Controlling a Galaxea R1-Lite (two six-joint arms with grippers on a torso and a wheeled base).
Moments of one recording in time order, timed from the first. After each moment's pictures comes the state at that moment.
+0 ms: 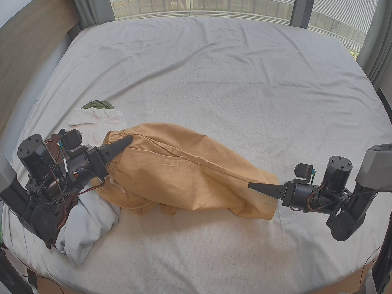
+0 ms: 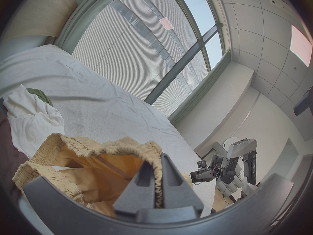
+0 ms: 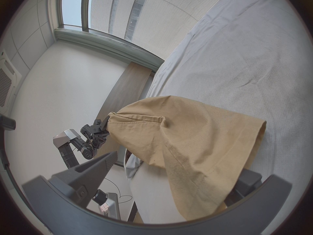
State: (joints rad) left arm -0.17 1.85 -0.47 -1.54 -0.65 -0.49; right arm 0.31 2.11 -0.46 -1.54 0.75 0.64
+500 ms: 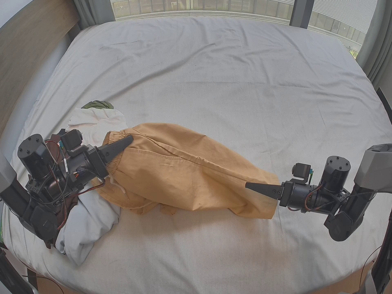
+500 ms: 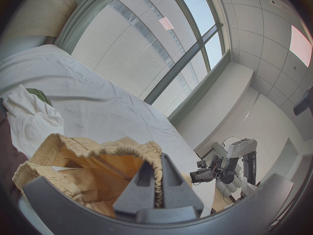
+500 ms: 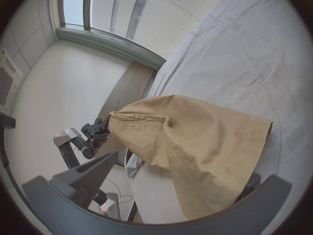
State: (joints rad) left arm -0.18 1.85 -0.47 -1.54 -0.65 -0.49; right arm 0.33 2.12 -0.47 -1.54 0.74 0.63
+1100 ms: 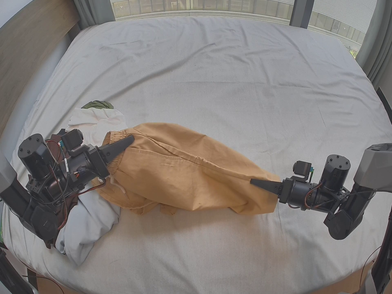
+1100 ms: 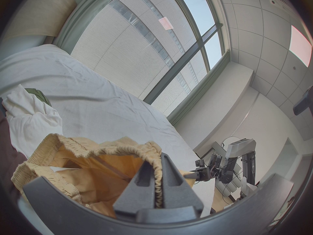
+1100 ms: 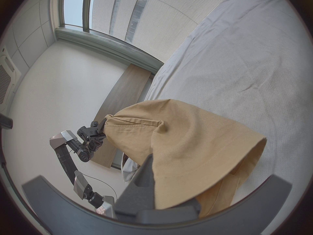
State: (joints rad) left arm -0.18 1.85 -0.47 -1.54 -0.65 -0.49; right arm 0.32 2.12 -0.48 -1.54 0.71 0.63
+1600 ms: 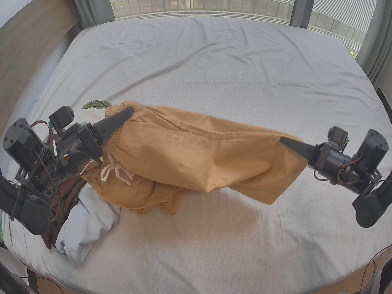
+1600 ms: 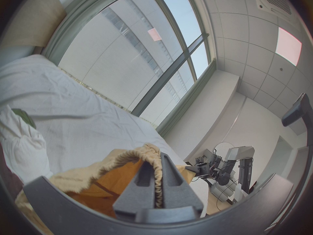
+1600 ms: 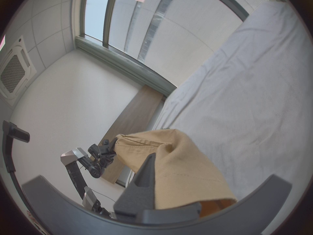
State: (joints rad) left arm -0.24 1.74 -0.54 -1.54 -0.64 -0.55; right arm 0.25 1.83 -0.47 -1.53 0.71 0.71
